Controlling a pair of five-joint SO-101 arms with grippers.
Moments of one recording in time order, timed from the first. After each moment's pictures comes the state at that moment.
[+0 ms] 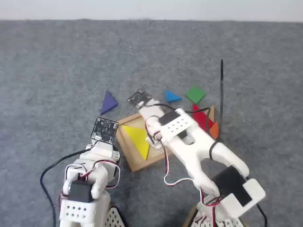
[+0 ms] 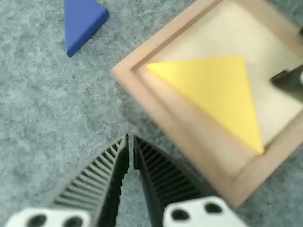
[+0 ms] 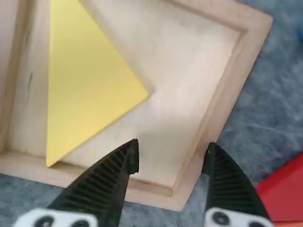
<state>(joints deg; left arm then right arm) 1.0 -103.1 97.1 72.1 -4.0 -39.3 1.0 35.1 53.0 10.4</state>
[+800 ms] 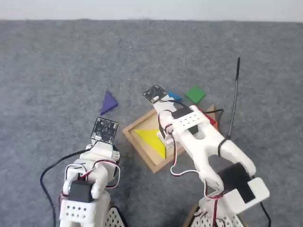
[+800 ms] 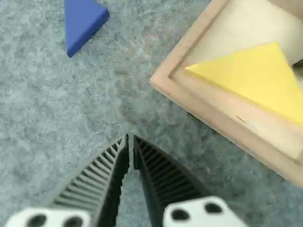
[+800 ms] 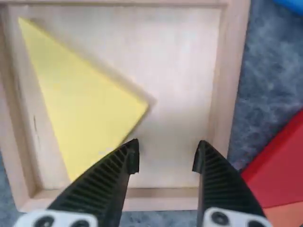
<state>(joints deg) 1.0 -103.1 97.1 72.1 -4.0 -30.0 0.4 36.8 52.7 10.9</state>
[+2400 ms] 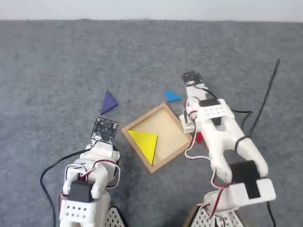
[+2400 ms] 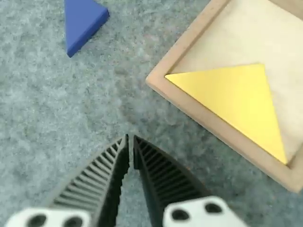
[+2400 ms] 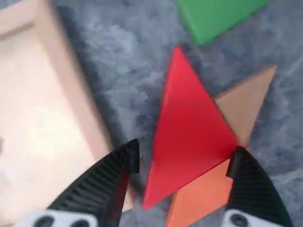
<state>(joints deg) 1.0 -103.1 97.1 72.1 -4.0 -13.2 1.8 34.8 50.3 3.8</state>
